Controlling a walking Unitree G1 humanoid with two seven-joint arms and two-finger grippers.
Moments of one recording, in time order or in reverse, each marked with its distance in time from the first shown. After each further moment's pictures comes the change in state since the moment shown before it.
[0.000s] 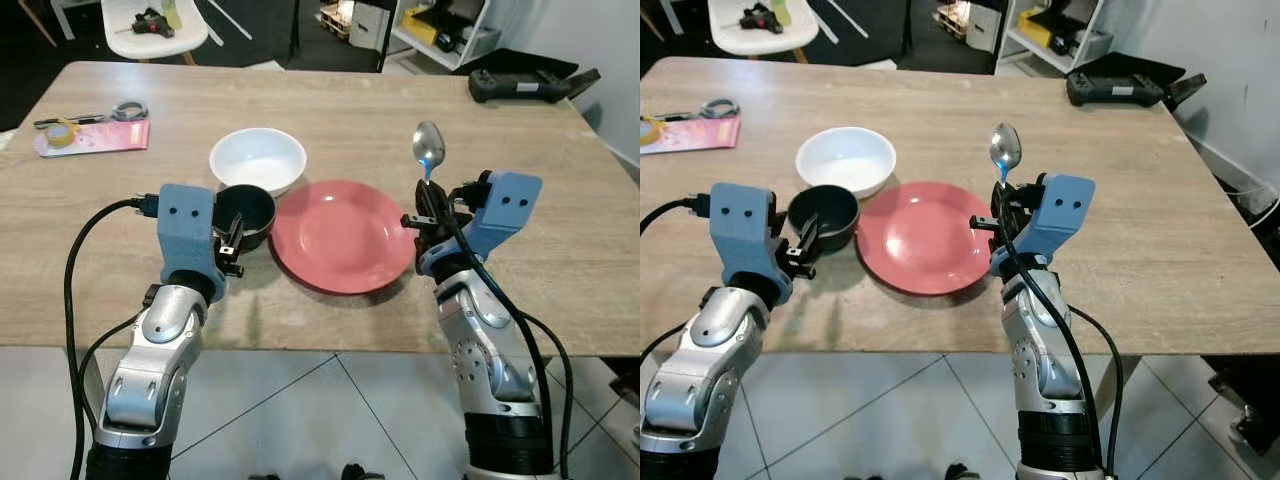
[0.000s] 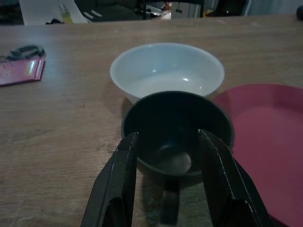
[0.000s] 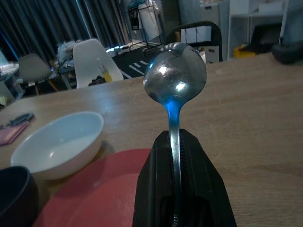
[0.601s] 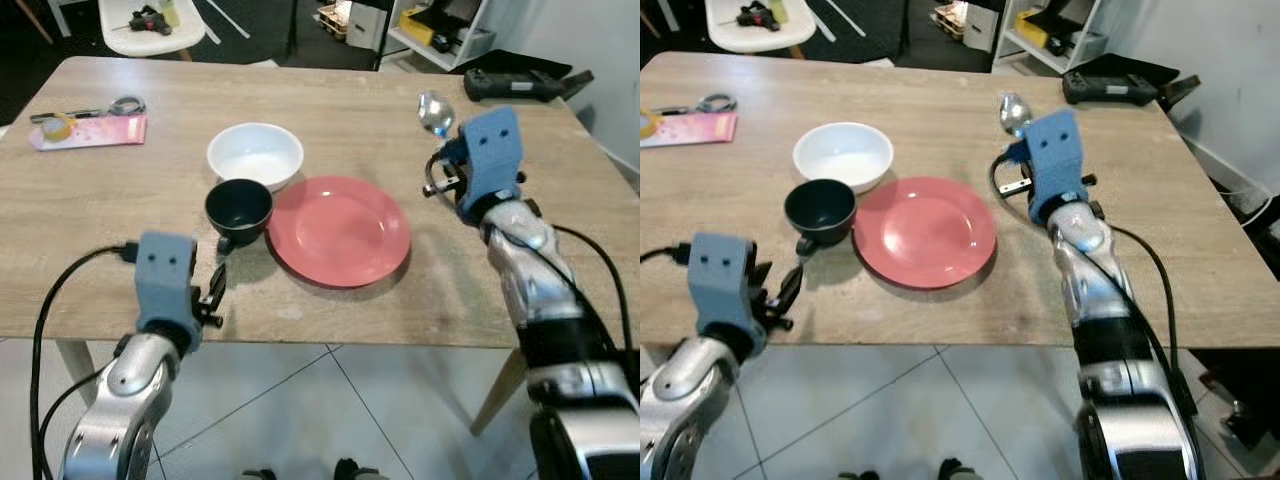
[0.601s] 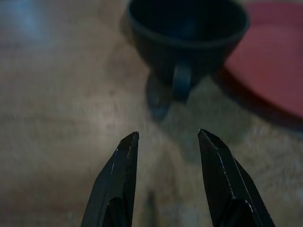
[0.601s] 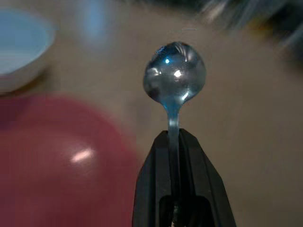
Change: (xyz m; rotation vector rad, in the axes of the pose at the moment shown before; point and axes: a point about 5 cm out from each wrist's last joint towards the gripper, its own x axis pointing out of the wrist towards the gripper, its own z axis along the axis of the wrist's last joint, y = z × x) left arm -0.046 0.014 -0.034 0.006 0.186 -0.041; right arm 0.066 -0.043 -0.003 -0.277 0.303 0.133
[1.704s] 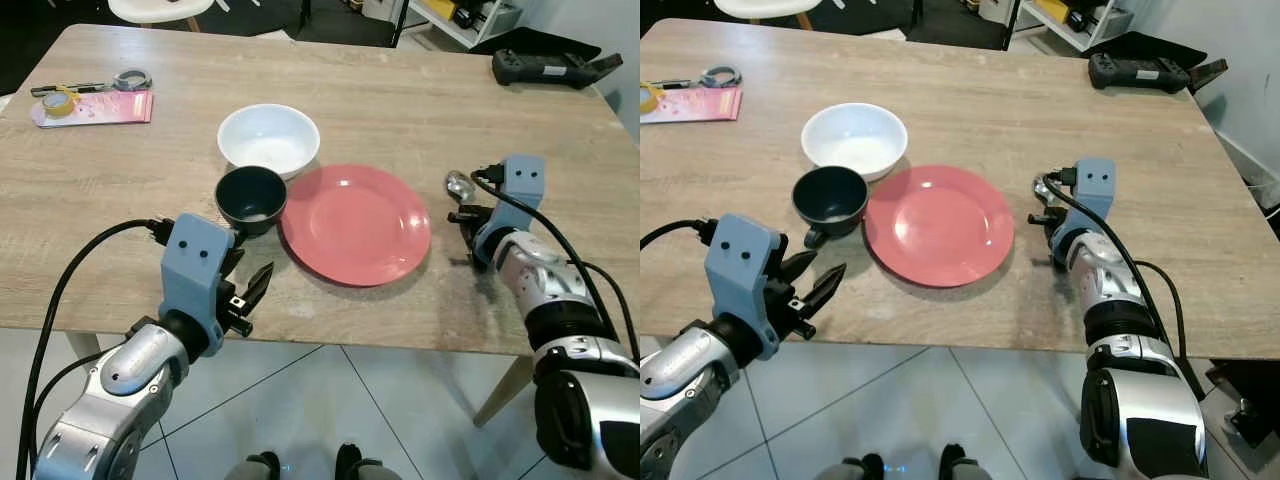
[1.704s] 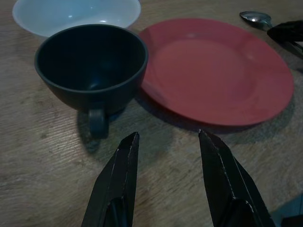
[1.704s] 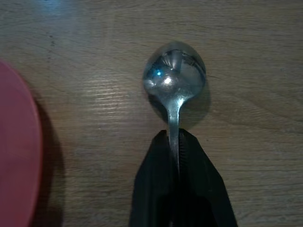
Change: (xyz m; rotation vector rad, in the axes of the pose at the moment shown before) left arm -0.015 -0.027 0.042 0.087 -0.063 -0.312; right arm -0.009 -0.048 -0.050 0.253 0.176 -0.220
